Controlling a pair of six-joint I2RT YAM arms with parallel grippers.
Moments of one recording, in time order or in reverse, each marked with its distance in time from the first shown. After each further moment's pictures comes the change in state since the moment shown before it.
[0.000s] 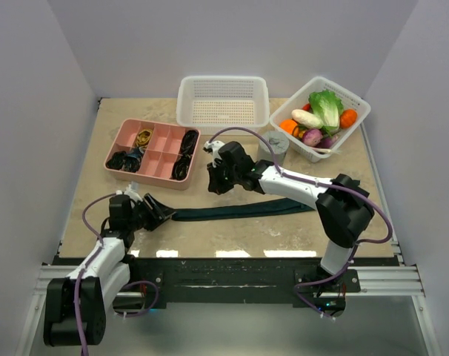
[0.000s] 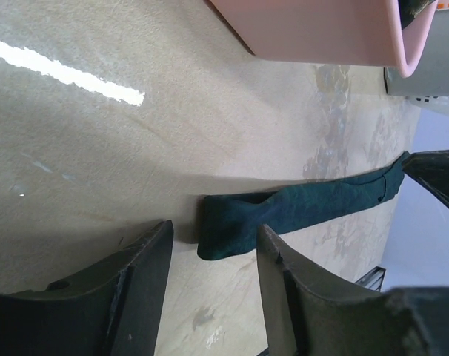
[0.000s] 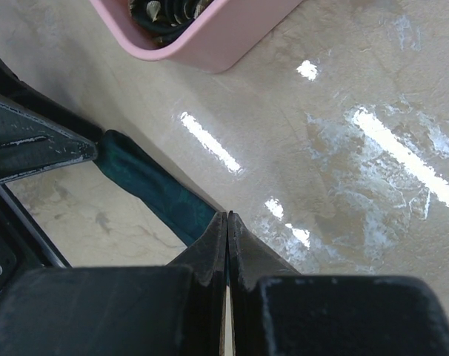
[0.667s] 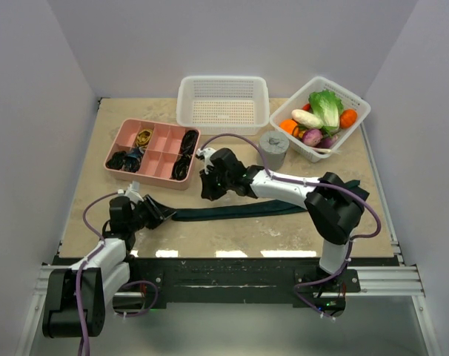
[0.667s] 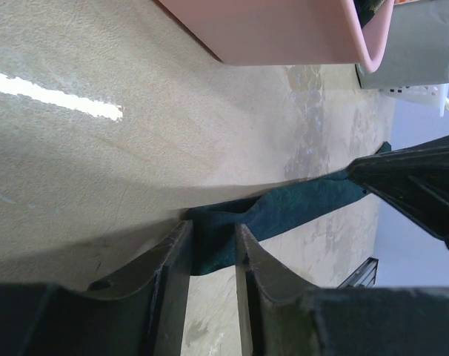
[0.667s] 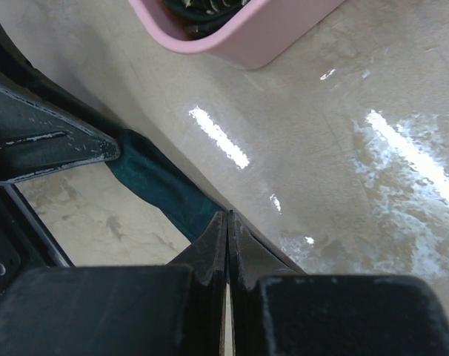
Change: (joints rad) left arm 0.000 0.079 -0.055 0.232 0.057 -0.013; right arm 0.051 0.063 0.003 0.060 -0.011 0.019
